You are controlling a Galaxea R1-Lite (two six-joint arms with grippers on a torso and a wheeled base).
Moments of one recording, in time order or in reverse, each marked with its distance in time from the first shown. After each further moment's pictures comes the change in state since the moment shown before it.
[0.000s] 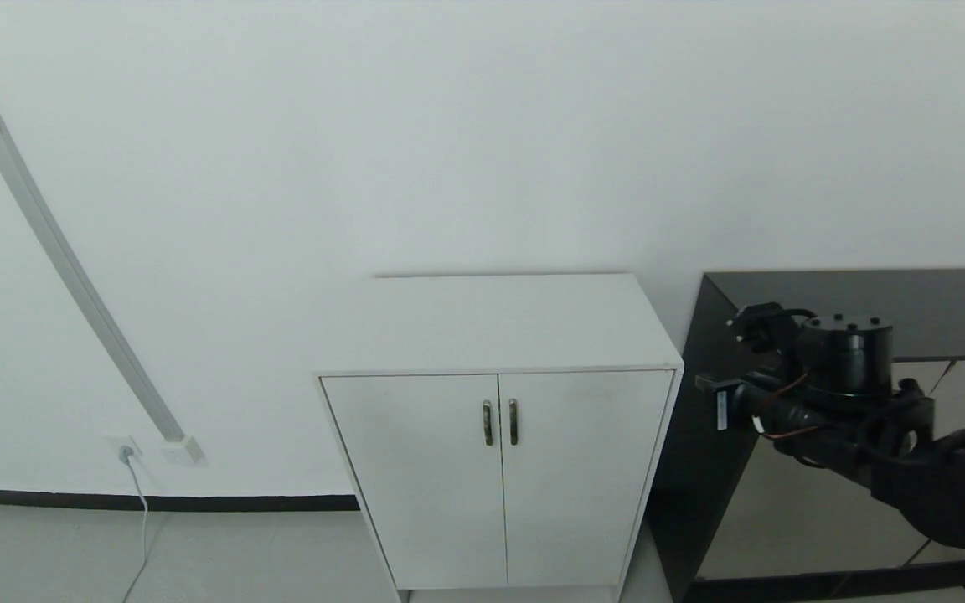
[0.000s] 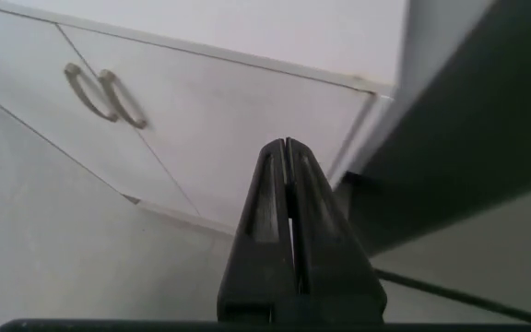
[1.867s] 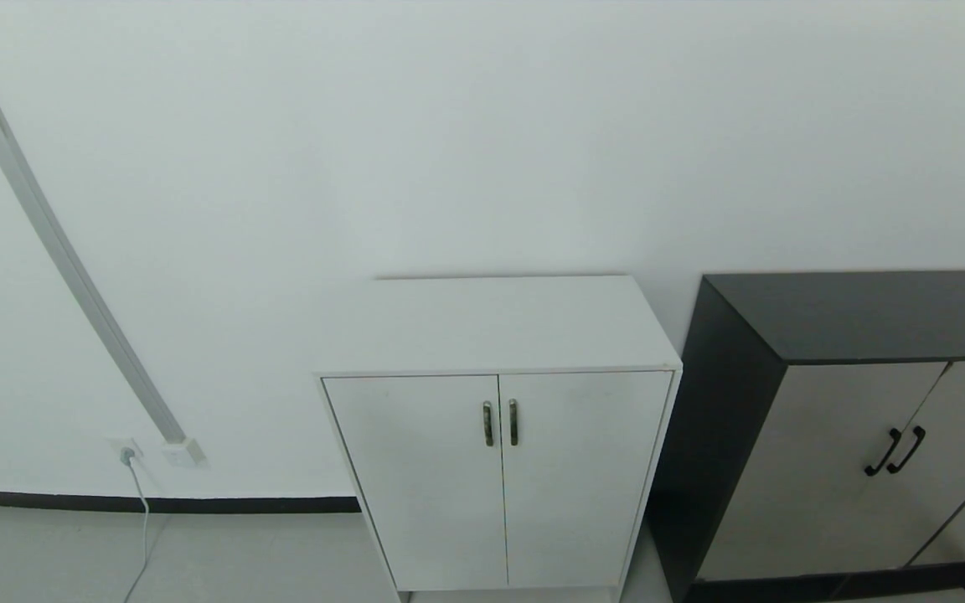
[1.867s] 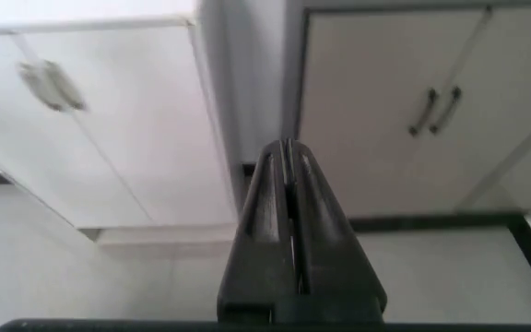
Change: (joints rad) left arm 0.000 0.000 0.000 0.000 -0.003 0.003; right arm -0.210 -1.389 0.613 0.679 0.000 -0.003
